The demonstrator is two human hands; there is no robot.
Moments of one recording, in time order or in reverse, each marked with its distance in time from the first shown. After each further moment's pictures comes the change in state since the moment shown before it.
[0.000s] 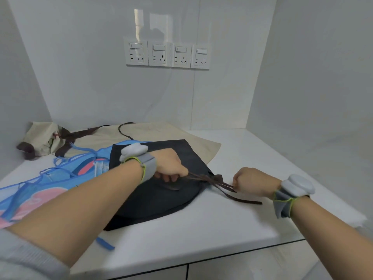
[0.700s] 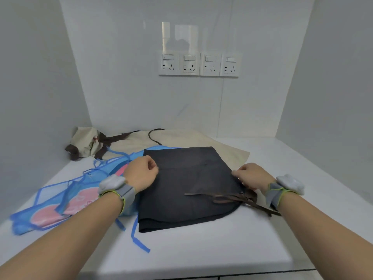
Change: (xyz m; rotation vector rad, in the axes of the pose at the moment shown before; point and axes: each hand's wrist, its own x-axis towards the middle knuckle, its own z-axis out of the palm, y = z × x) left_hand -0.021 -0.139 0.012 -0.194 0.710 -0.188; right_hand 0.074 -0.043 0.013 0.602 0.140 0.098
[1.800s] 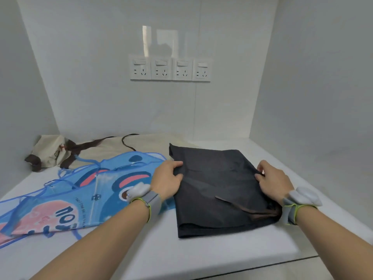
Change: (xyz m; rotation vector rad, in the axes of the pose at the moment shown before) left_hand -0.026 0.125 0.066 -0.258 -0.108 0.204; right_hand -0.009 0.110 -0.078 -0.326 0.389 -0.094
